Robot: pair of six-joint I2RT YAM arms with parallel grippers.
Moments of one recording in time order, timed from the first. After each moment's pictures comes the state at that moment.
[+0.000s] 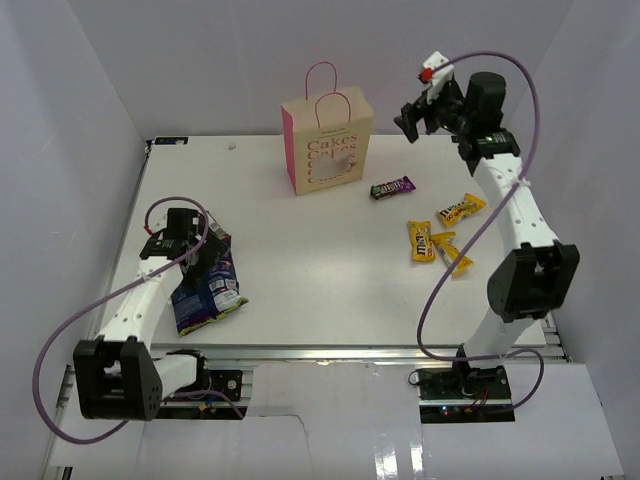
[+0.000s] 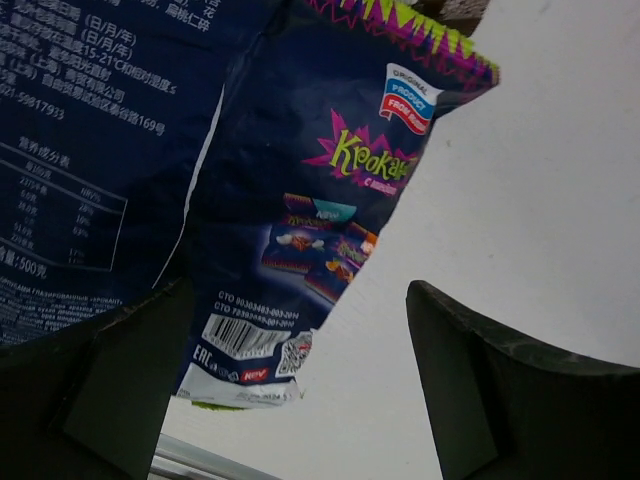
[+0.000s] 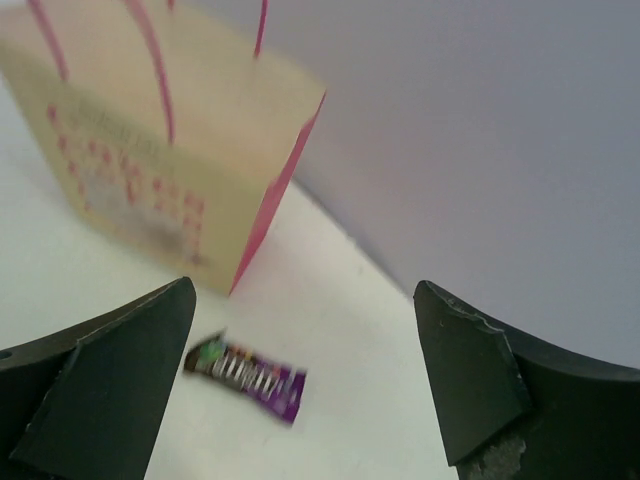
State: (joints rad) left arm -0.04 1.12 0.81 -0.70 -0.14 -0.88; right arm 0.17 1.78 1.83 -0.19 -0.52 -0.43
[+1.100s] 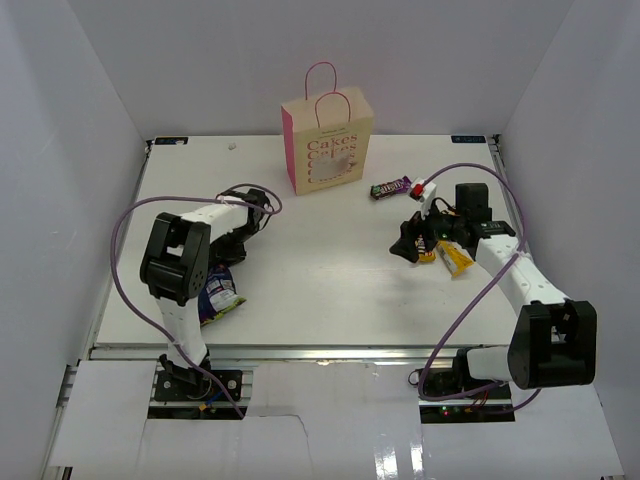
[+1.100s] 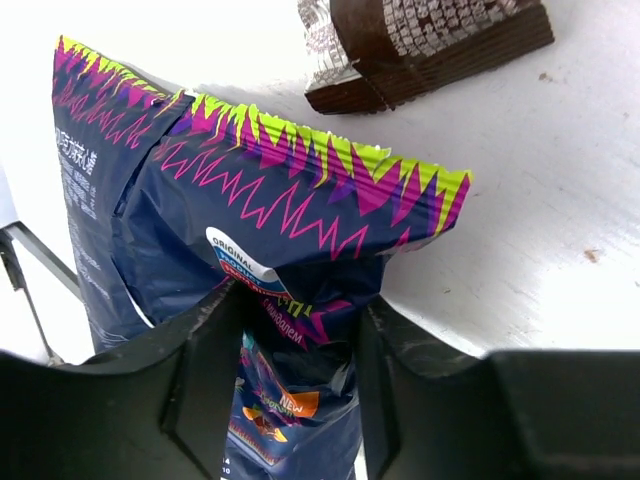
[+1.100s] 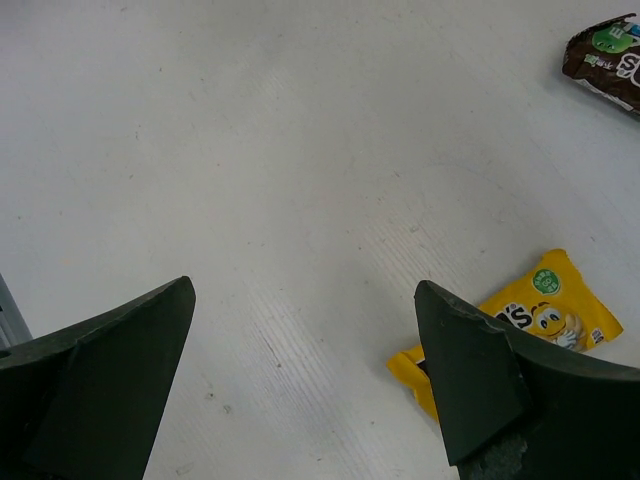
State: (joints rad) left arm -0.32 1.95 1.29 -1.00 -0.64 -0.63; right arm 0.12 1.32 0.89 -0.37 -0.78 -0.49
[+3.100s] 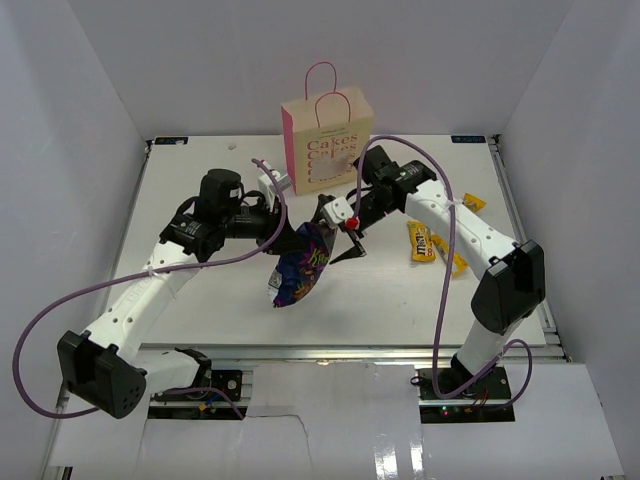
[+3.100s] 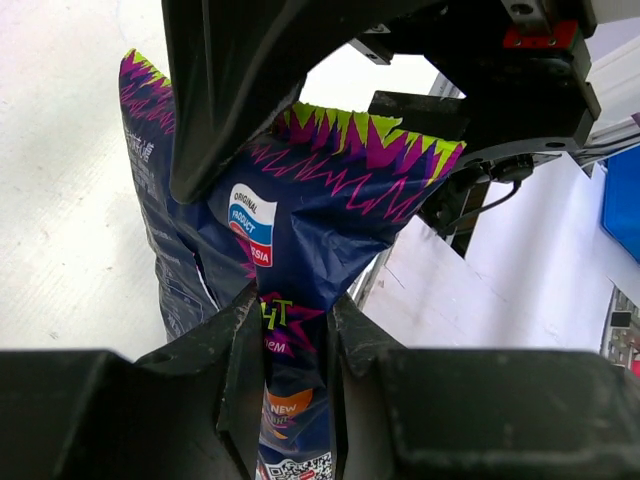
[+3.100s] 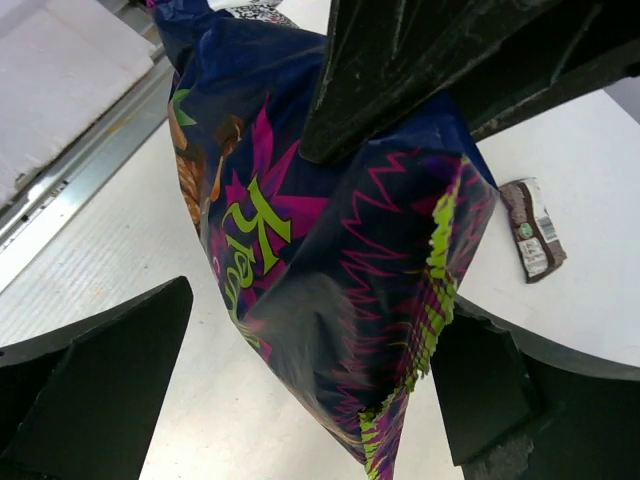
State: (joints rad) left arm -0.44 1.20 1.14 -0.51 0.78 -0.09; right arm 0.62 1.72 1.62 -1.05 -1.09 -1.52
